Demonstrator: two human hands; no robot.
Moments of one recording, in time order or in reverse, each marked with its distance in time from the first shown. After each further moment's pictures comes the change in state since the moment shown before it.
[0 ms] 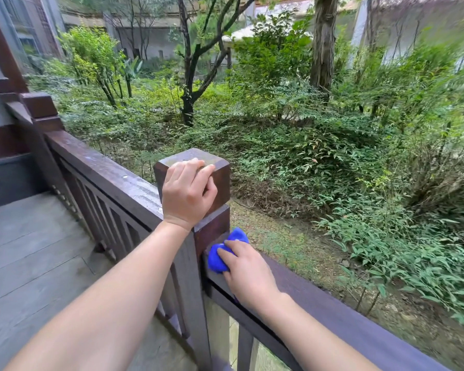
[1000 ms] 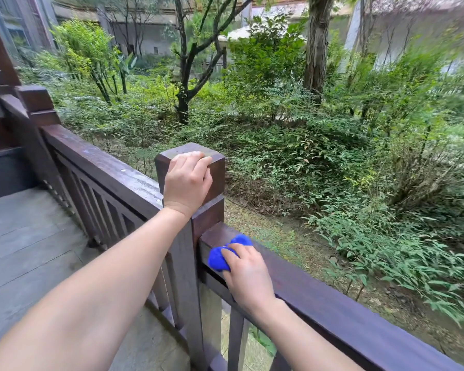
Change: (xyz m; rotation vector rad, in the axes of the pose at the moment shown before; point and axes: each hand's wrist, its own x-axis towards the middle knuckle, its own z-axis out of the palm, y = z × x) left_hand 0.009 0.009 -0.020 -0.015 -0.266 -0.093; right_hand -0.049 -0.023 -0.022 0.011 0.112 0.077
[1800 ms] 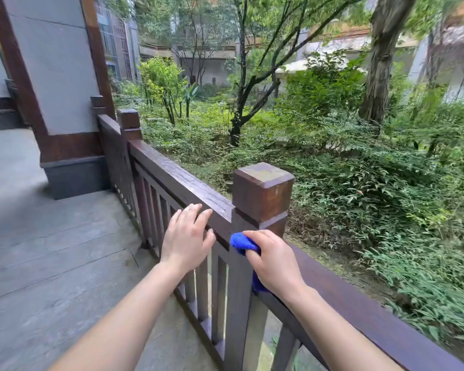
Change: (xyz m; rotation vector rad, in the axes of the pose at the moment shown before) left_hand -0.109 -0.073 -0.145 0.109 -0.486 -0.359; right_hand 0.046 -0.098 -0.020 0.310 0.066 -0.096
